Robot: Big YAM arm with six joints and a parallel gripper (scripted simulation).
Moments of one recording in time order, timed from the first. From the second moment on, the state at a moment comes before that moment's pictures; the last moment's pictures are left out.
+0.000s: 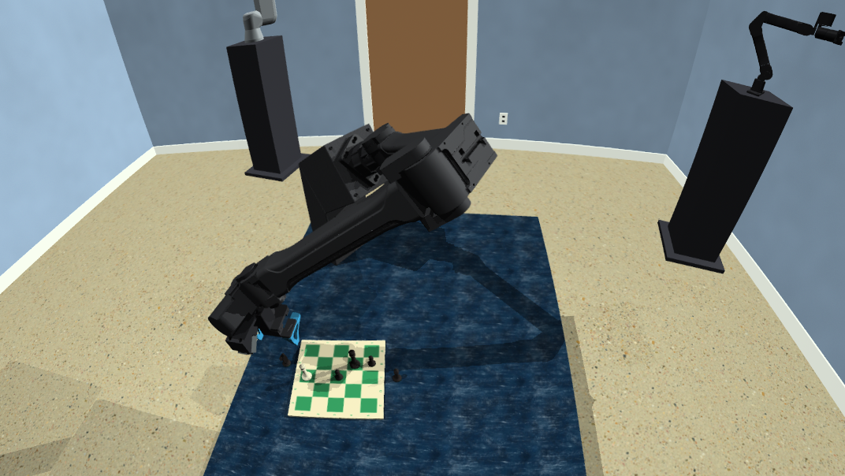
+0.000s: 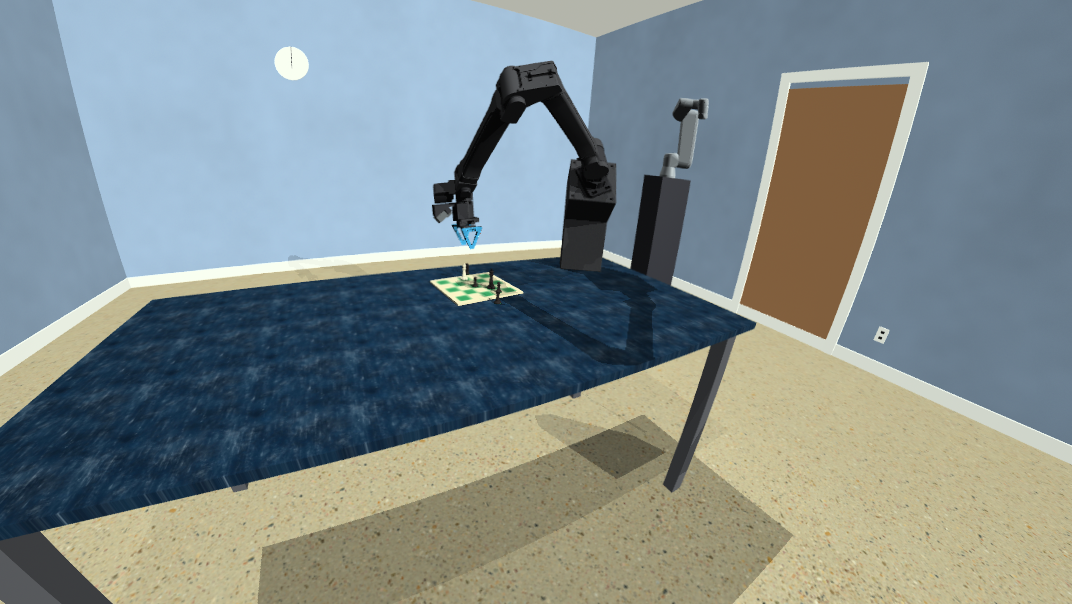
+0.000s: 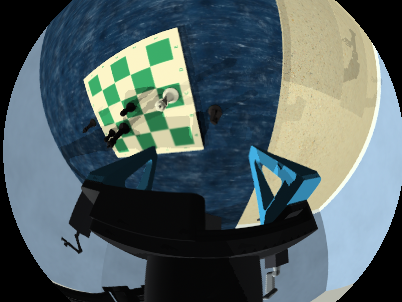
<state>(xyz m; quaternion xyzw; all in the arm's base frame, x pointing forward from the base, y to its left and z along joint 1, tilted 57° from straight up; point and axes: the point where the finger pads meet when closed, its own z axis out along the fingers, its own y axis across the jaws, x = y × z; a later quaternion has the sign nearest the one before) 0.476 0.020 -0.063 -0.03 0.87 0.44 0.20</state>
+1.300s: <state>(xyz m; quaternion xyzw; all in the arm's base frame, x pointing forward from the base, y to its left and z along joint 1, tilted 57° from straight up) 0.478 0.013 -0.074 0.27 0.84 0.47 0.08</state>
